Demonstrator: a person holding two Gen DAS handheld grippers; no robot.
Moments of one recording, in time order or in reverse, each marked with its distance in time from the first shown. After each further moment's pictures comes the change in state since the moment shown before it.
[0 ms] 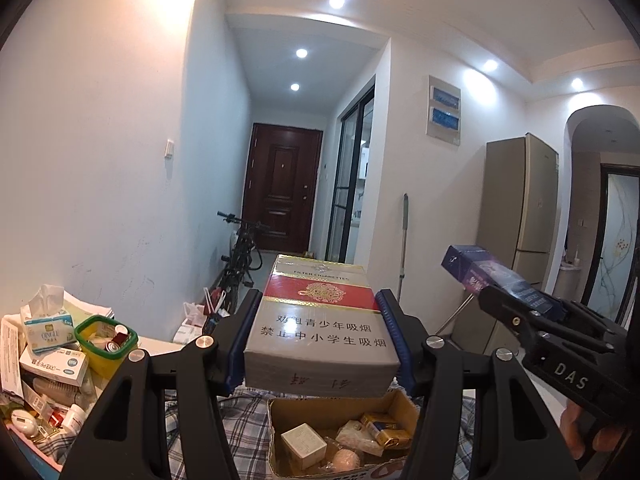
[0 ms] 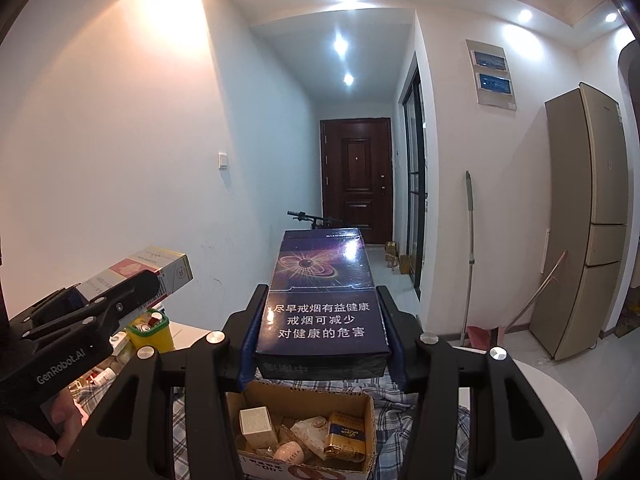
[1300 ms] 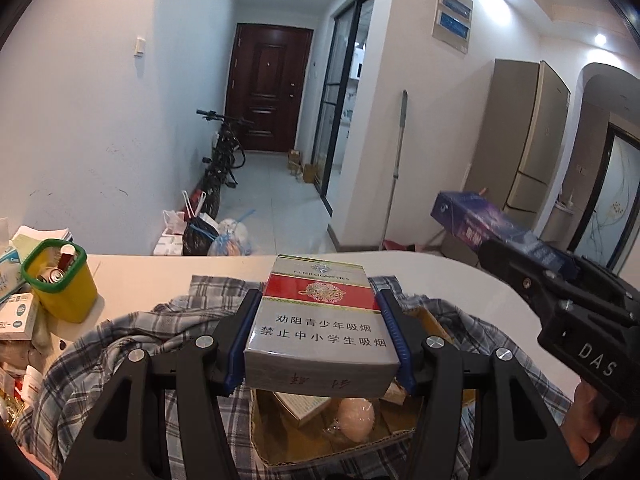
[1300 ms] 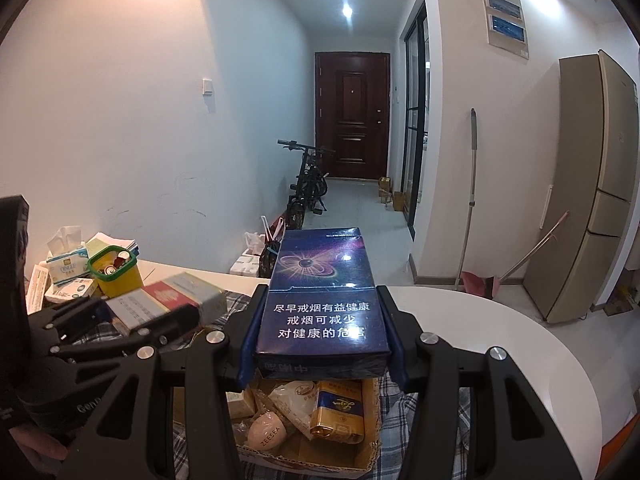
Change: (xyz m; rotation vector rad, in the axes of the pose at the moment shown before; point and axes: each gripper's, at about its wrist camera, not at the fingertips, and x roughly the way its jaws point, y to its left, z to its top) left arm 0.120 0.014 -0.076 -0.011 0.392 -0.065; right arm 0.085 -0.017 -0.044 -0.020 0.258 -0.030
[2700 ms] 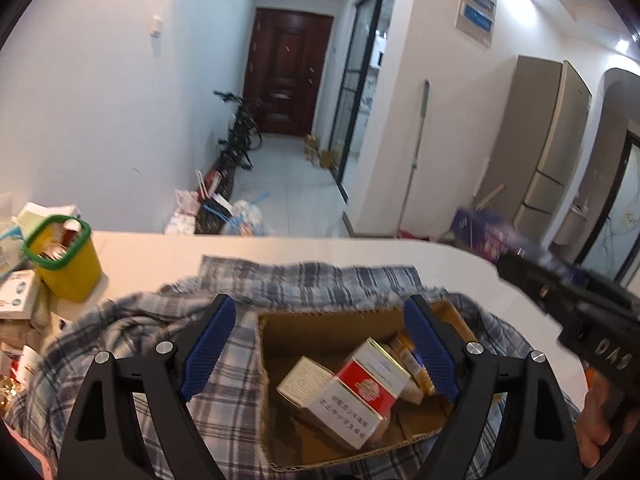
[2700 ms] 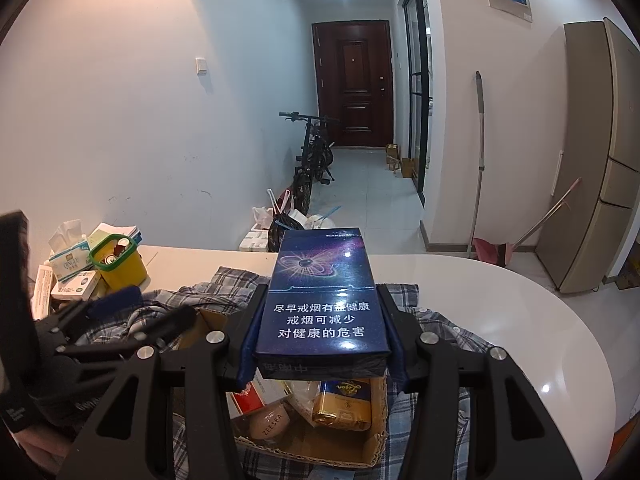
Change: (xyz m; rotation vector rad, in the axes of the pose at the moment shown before) left arm 0.016 0.013 -0.006 -0.056 0.029 0.065; right arm 0.029 -0.010 -0.009 0.051 0.121 0.045
